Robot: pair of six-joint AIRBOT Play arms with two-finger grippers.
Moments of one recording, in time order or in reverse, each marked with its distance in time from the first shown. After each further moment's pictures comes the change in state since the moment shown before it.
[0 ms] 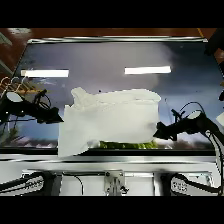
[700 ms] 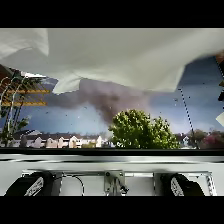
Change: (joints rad) left arm -0.082 0.471 0.970 -0.043 0.381 -0.041; right arm 0.009 0.575 1.191 -0.074 -0.155 -0.035
